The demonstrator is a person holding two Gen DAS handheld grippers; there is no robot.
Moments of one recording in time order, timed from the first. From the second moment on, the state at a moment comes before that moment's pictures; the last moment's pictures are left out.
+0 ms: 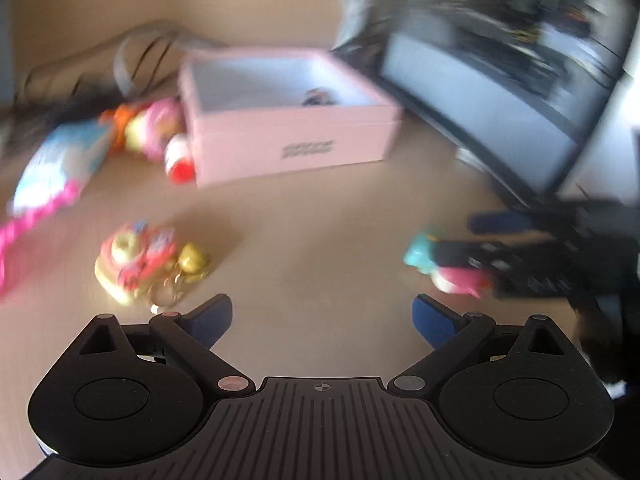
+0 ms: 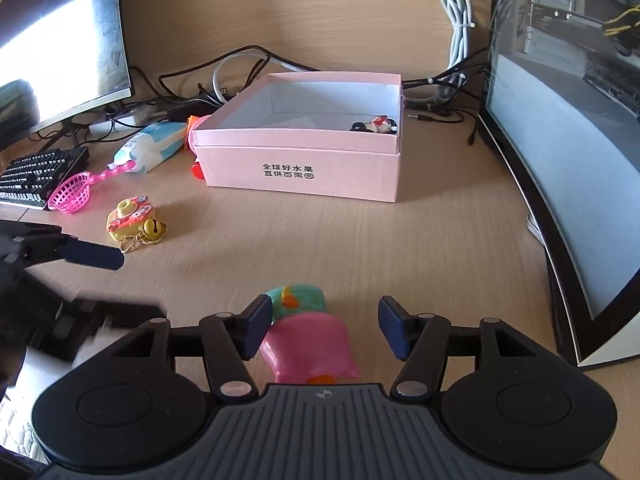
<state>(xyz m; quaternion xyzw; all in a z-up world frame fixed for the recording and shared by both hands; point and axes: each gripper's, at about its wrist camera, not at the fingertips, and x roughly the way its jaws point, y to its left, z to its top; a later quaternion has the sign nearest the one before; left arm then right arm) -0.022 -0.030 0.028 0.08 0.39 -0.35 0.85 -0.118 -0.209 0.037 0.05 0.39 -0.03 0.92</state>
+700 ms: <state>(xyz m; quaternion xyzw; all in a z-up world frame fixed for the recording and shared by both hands) 0.060 -0.002 0.006 0.06 0.41 -0.16 0.90 -0.113 -0.181 0.032 0.00 0.40 0.03 0.92</state>
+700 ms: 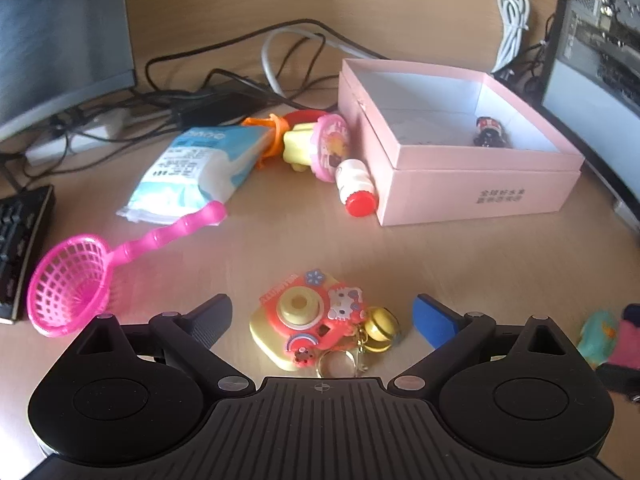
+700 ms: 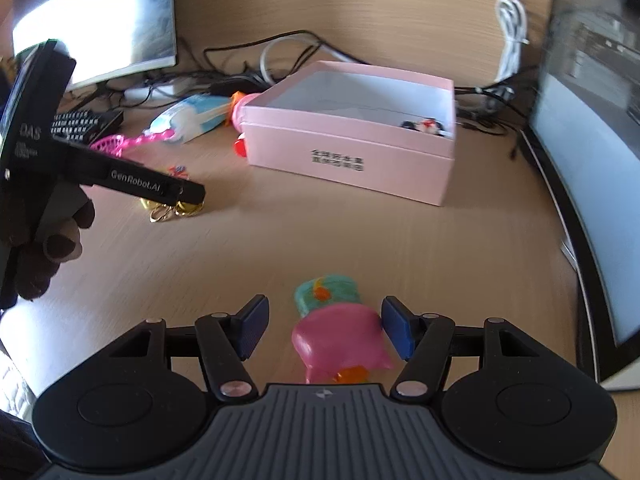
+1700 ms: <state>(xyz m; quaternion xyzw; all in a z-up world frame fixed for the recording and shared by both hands) -0.020 -0.005 0.144 0.05 0.29 -0.20 0.93 -0.113 -0.216 0.161 0.03 0.29 0.04 0.96</state>
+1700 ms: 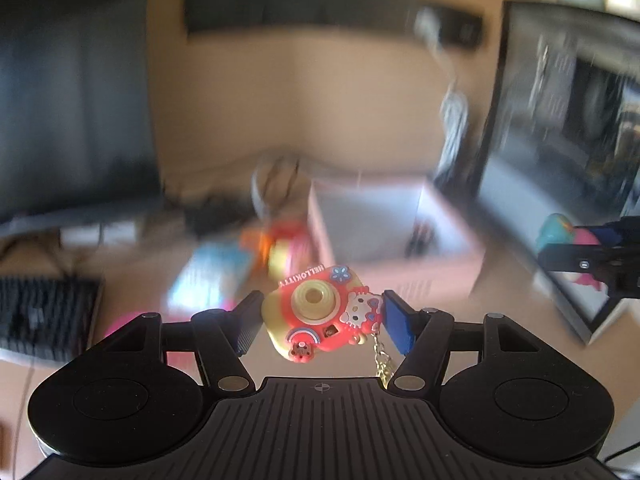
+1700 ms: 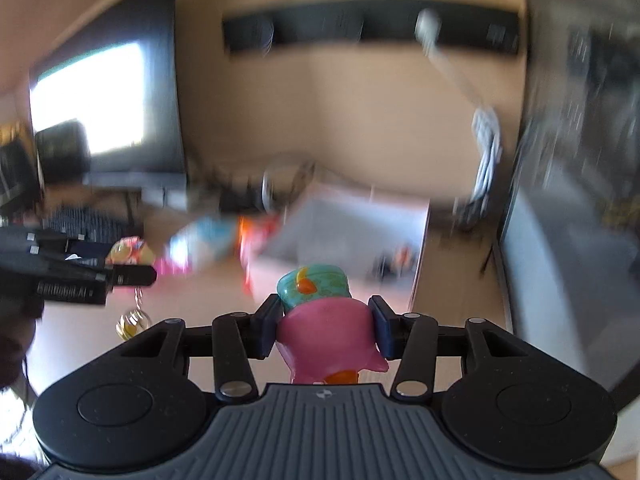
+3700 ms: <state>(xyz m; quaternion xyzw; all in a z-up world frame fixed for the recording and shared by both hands) 0.014 0.124 0.051 -0.01 0.41 0.03 0.91 0.125 -0.011 0.073 -0.04 0.33 0.15 0.93</state>
